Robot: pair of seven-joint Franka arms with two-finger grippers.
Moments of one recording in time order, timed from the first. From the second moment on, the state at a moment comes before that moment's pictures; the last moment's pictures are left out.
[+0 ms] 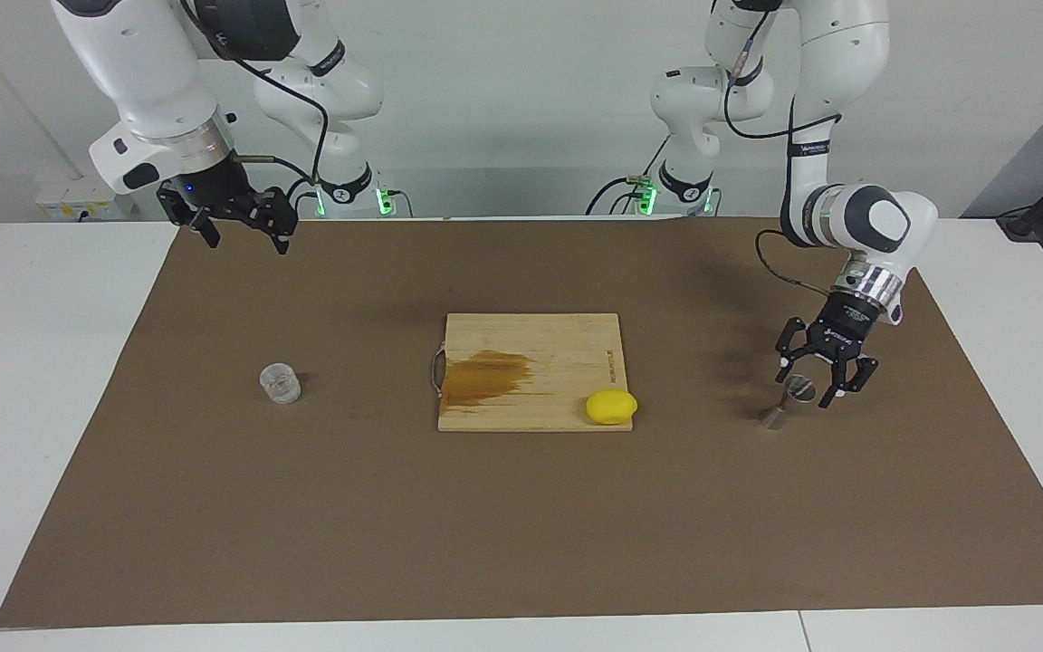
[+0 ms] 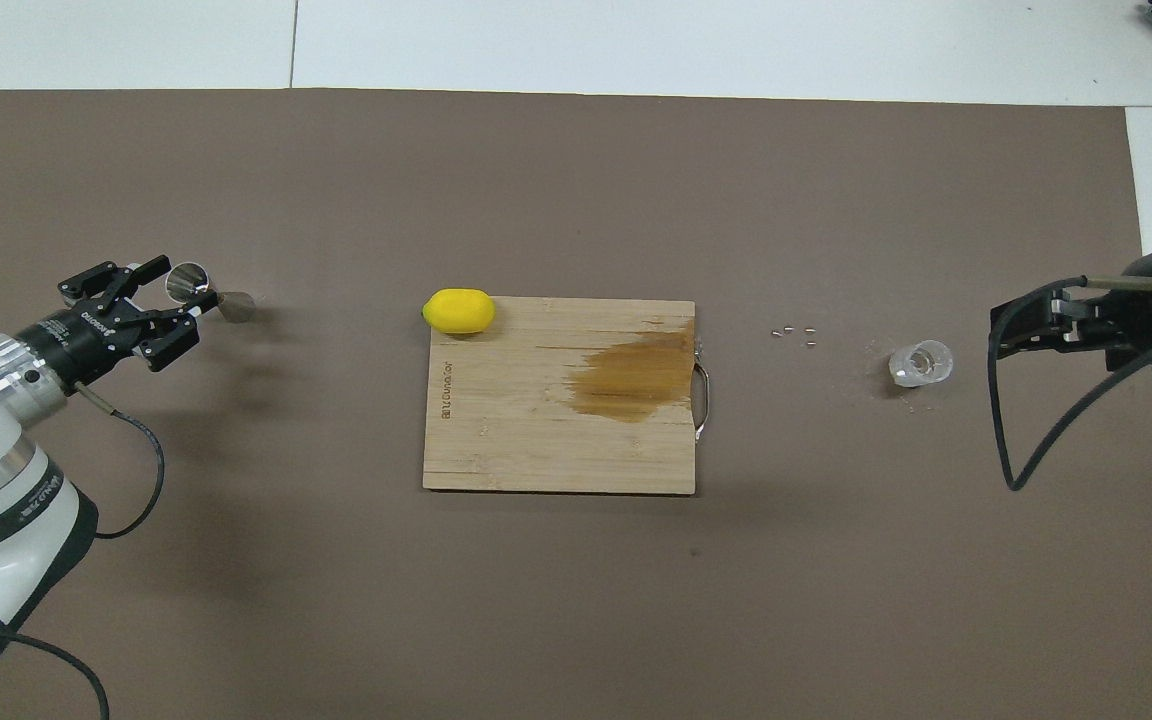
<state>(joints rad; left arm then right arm) -0.05 0.15 0.19 -2.22 -1.64 2.41 -1.09 0.03 -0.02 0.02 -1.61 -0.02 1.52 0.19</state>
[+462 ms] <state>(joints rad) -0.05 0.15 0.18 -2.22 -1.64 2.39 -1.08 0.03 -0.02 0.02 -1.61 -0.02 1.52 0.19</state>
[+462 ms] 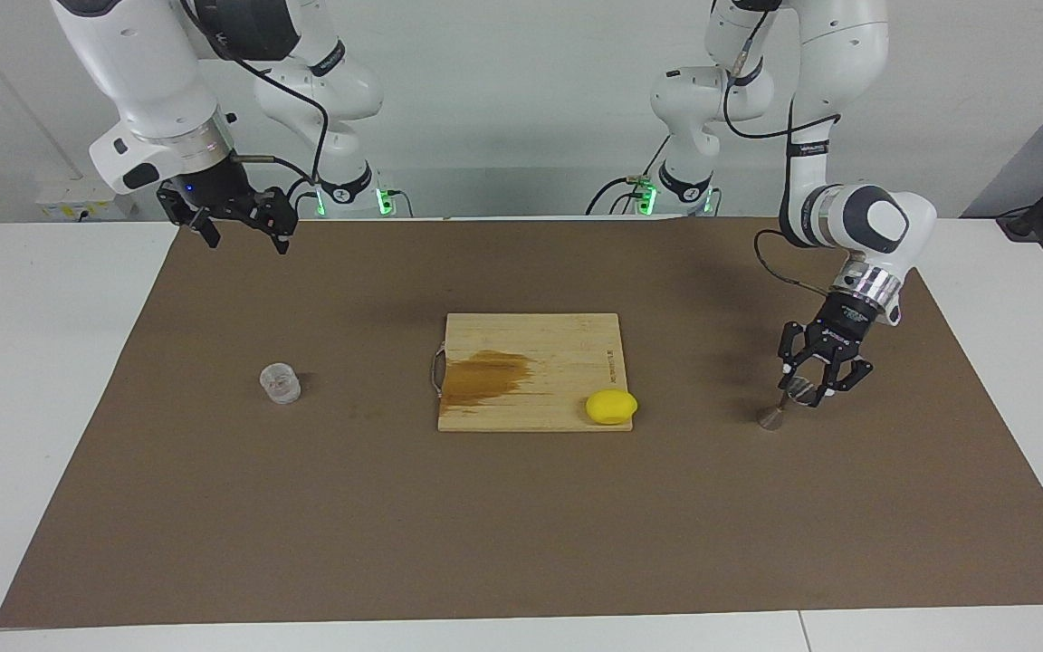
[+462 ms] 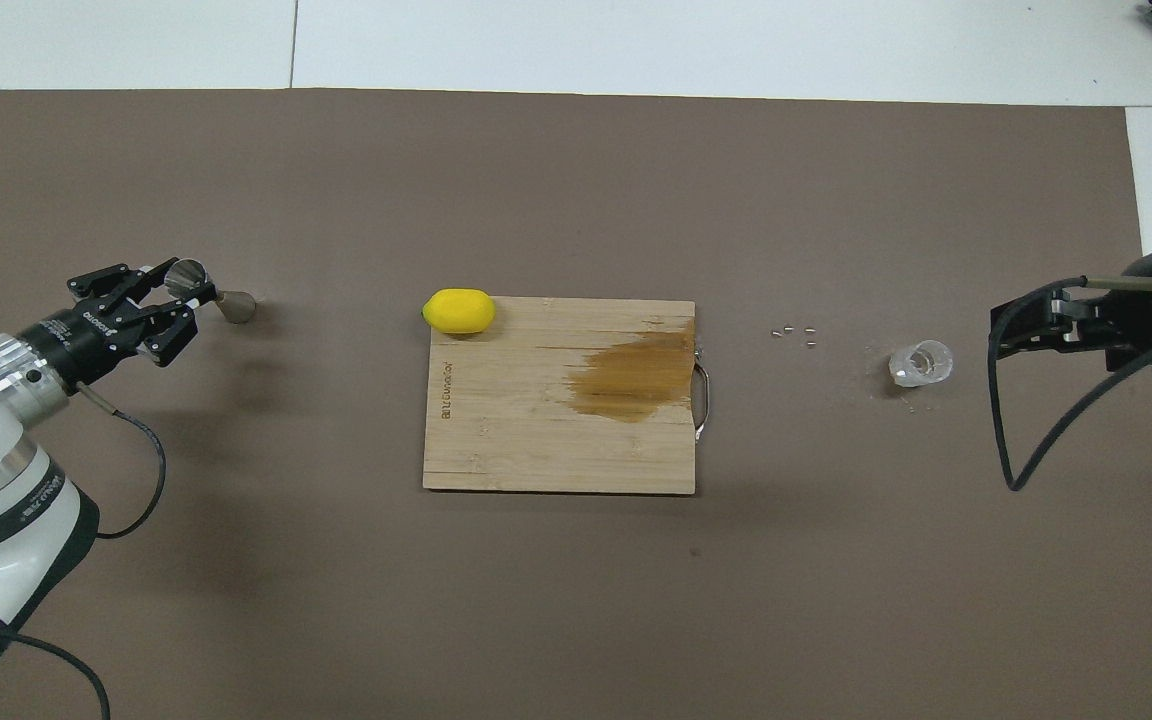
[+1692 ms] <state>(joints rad) -0.74 0.13 0.14 -2.06 -1.76 2.76 -1.21 0.03 -0.02 0.02 -1.61 -0.02 1.52 0.19</state>
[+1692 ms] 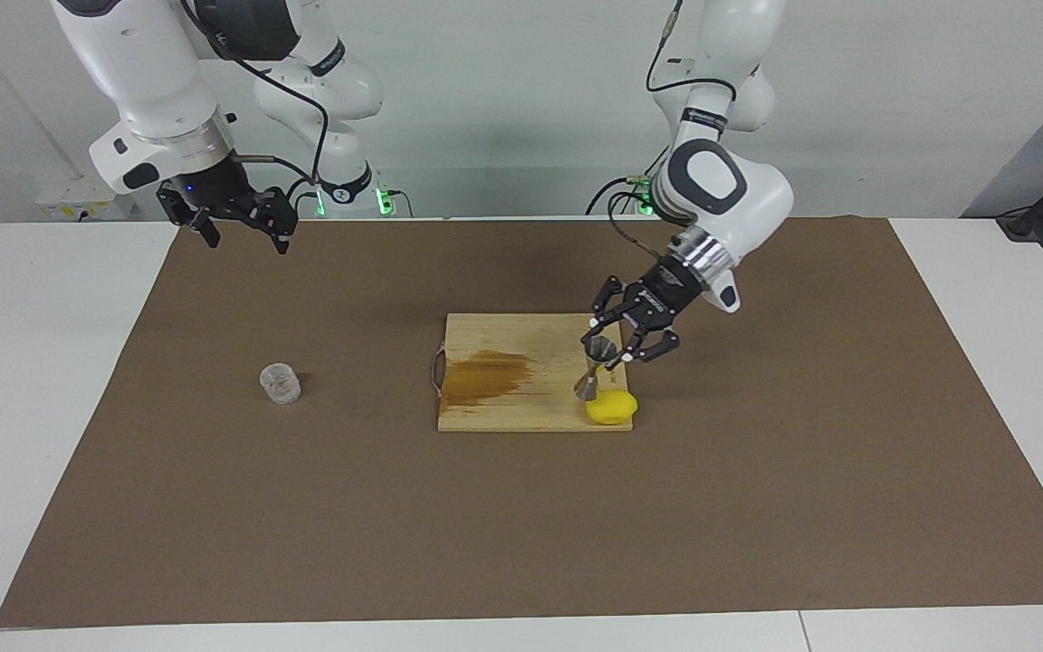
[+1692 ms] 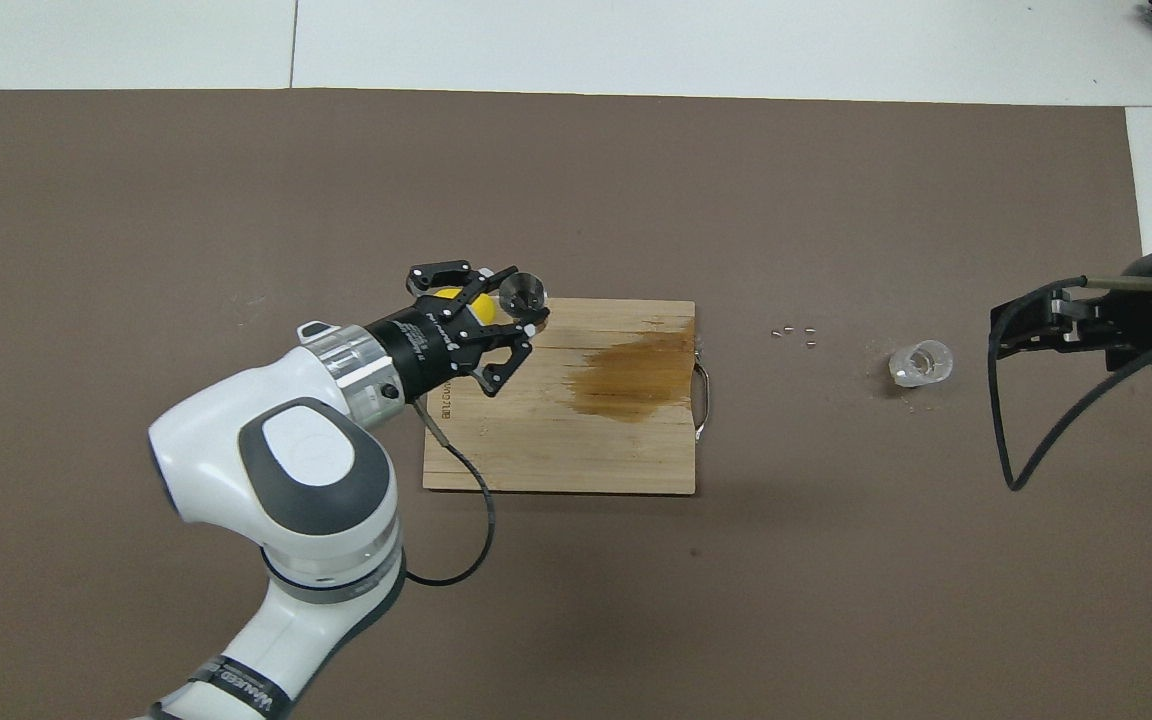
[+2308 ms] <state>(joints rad) -0.88 0.32 0.14 -1.89 -1.78 2.79 -1.22 0.03 -0.02 0.02 -1.61 -0.02 1.52 0.20</state>
